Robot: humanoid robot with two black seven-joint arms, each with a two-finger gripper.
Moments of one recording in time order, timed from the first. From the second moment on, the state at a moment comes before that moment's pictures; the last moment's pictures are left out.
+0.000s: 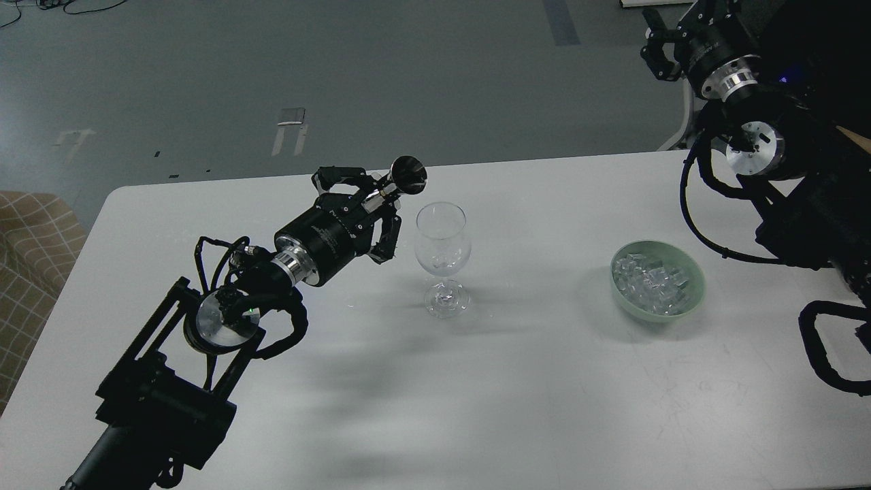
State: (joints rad) left arm -0.32 0.14 -1.17 -1.50 0.25 0.06 0.30; right arm 1.03 -0.23 0.83 0.47 -0.26 0.24 0.34
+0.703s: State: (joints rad) left arm -0.32 0.14 -1.17 -1.54 0.43 0.05 0.30; right arm 1.03 -0.23 0.83 0.47 -0.26 0.24 0.34
